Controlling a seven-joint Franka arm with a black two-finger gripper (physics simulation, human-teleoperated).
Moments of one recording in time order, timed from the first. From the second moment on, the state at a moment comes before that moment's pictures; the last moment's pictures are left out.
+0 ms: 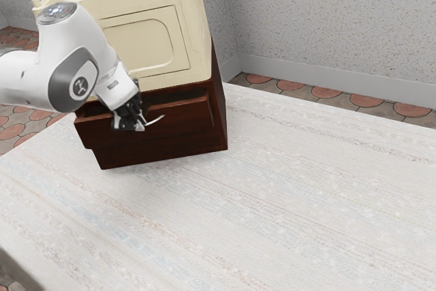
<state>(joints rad) 0.09 -0.01 0.21 -1.83 0.08 2.18 1.36</state>
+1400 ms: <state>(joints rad) -0.01 -0.37 0.20 -2.21 0.08 2.19 1.36</state>
